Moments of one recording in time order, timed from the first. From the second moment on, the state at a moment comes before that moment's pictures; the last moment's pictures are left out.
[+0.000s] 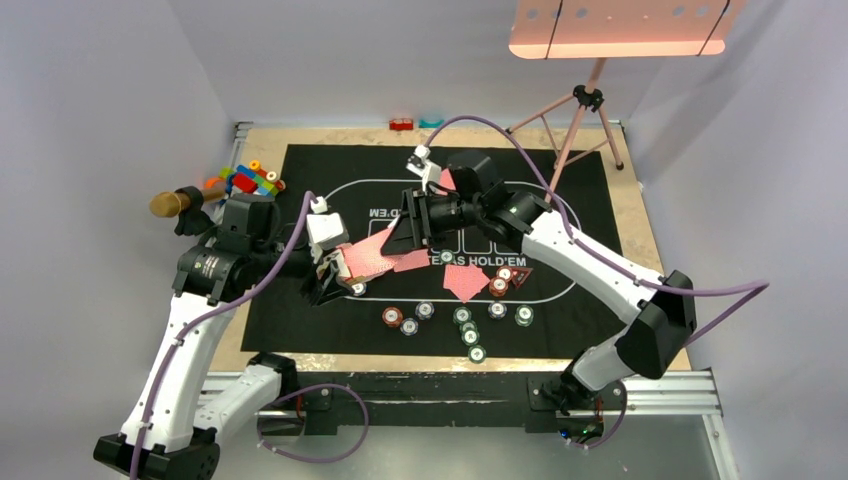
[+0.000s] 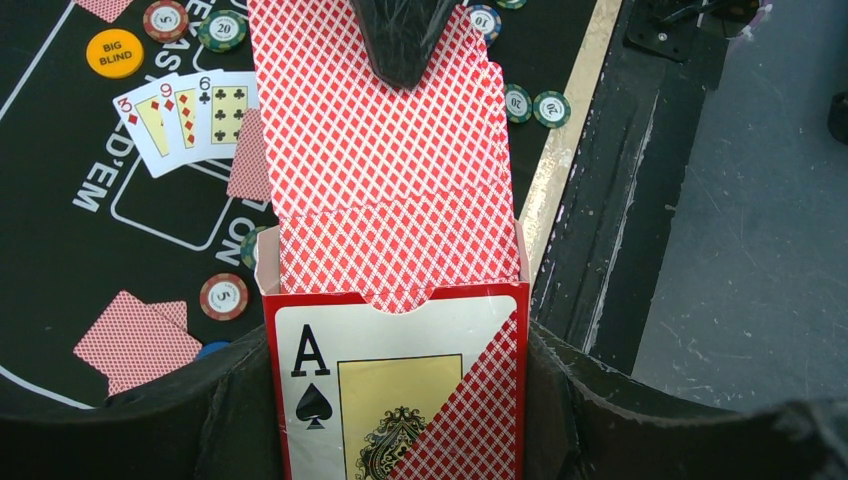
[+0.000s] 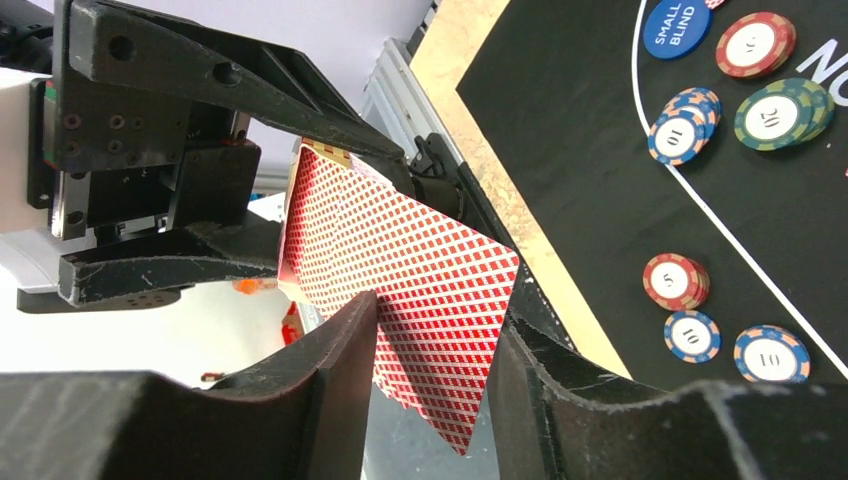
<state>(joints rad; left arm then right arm) -0.23 0.89 1.15 -1.10 0.81 0.59 0.78 1.50 1.38 -0.38 -0.65 0.70</state>
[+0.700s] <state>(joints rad) -0.23 0.87 1.15 -1.10 0.81 0.58 0.72 1.46 1.45 -0.51 -0.60 0.65</state>
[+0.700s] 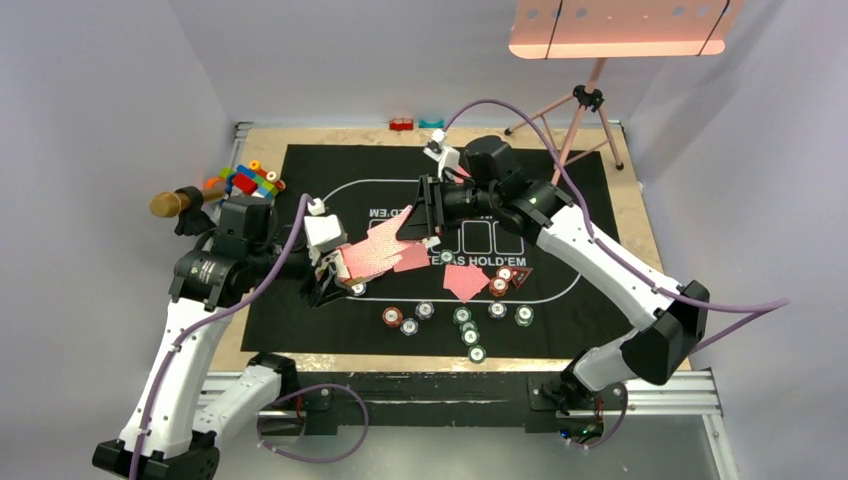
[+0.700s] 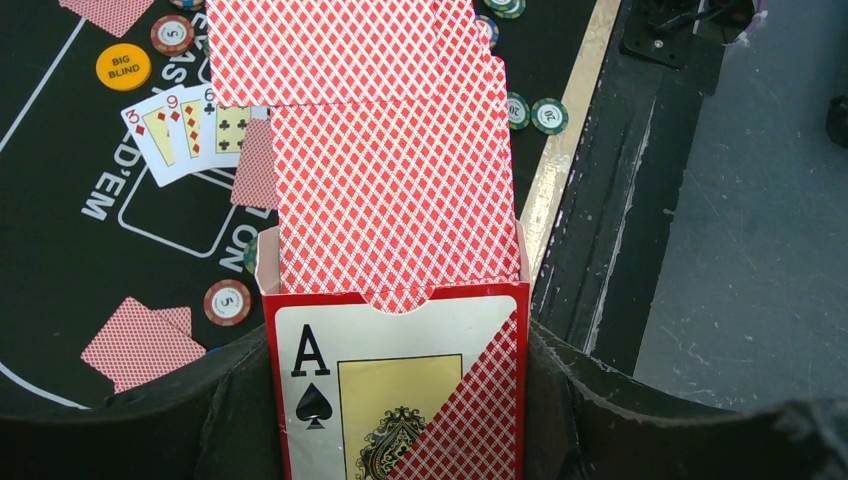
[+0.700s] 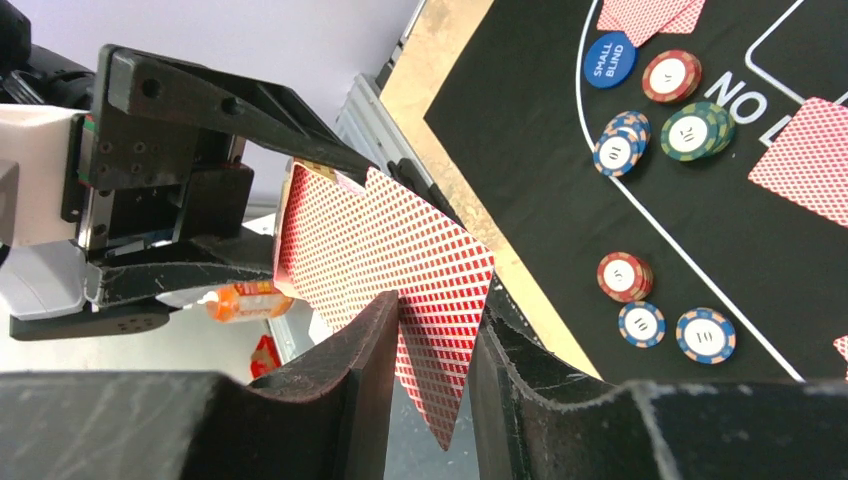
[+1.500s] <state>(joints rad) -0.23 0.86 1.15 -1.09 0.82 0.58 0.56 1.39 1.44 -0.51 -0.63 0.67</state>
